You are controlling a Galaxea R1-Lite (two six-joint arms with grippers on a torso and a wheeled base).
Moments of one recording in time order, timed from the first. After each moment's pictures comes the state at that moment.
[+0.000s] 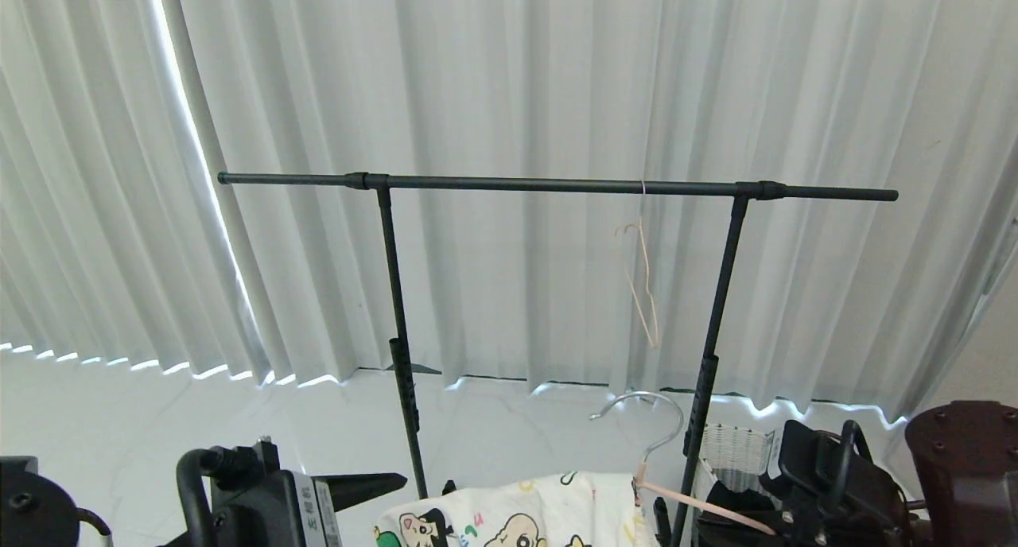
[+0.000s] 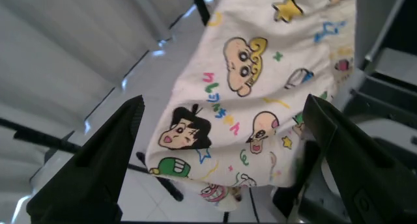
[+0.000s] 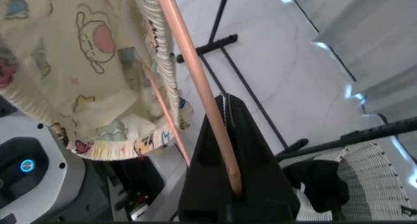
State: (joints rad) left arm -1.00 1.15 -0.45 -0.18 0.06 0.21; right arm 0.87 1.40 -0.35 -0.47 0.11 -0.11
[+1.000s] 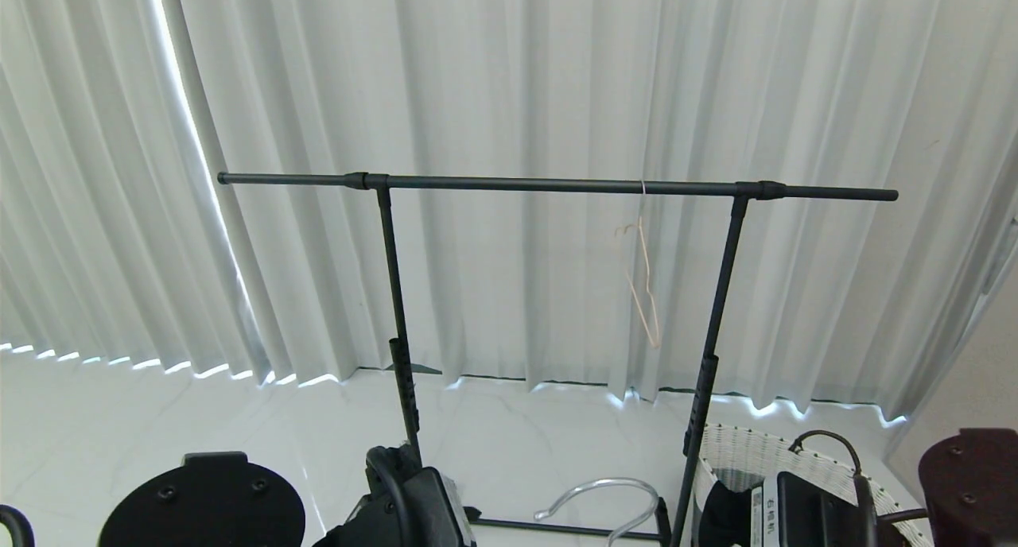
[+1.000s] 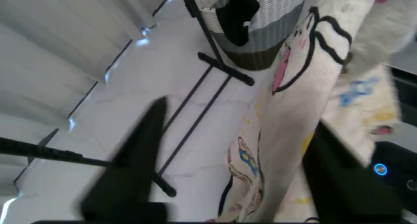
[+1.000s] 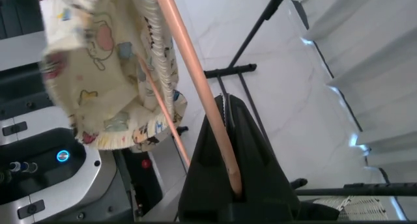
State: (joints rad) left arm -0.99 1.39 -0.43 -0.38 0.02 0.21; right arm 1.04 1.40 -0.37 -0.51 0.10 -0.16
